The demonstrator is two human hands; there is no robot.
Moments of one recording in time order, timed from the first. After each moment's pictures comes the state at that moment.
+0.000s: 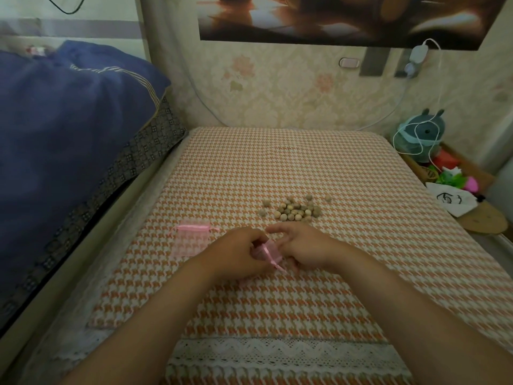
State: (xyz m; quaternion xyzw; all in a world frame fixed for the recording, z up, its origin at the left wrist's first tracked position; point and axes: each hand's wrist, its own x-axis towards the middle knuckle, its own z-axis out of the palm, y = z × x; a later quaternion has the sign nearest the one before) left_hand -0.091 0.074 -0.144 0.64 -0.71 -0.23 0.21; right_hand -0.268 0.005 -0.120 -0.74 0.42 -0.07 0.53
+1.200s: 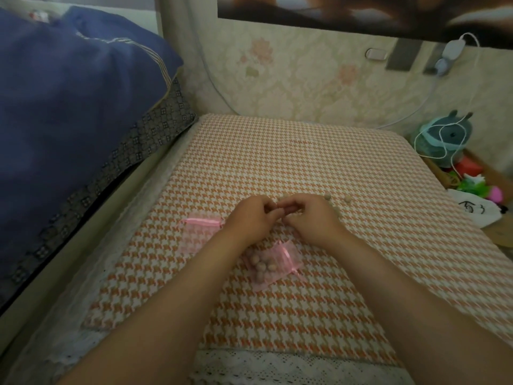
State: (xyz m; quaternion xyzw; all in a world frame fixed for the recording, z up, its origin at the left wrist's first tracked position) left_hand -0.075 0.007 -0.159 0.72 -0.57 -0.22 0.33; right_hand -0.230 -0.043 -0.144 -0.79 0.43 -0.26 0.35
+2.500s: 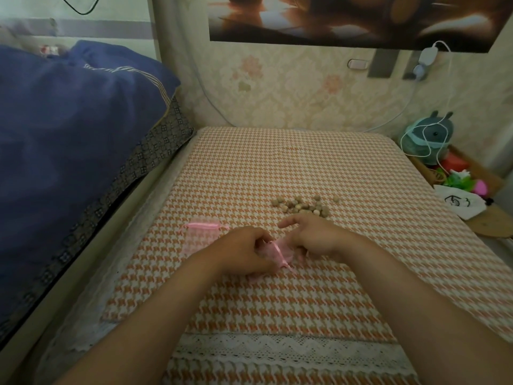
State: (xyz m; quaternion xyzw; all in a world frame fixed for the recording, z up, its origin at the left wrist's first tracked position) left_hand -0.080 0.078 -0.137 0.67 -0.68 -0.26 0.16; right_hand -0.263 -0.009 -0.118 -0.72 0.47 -0.07 0.50
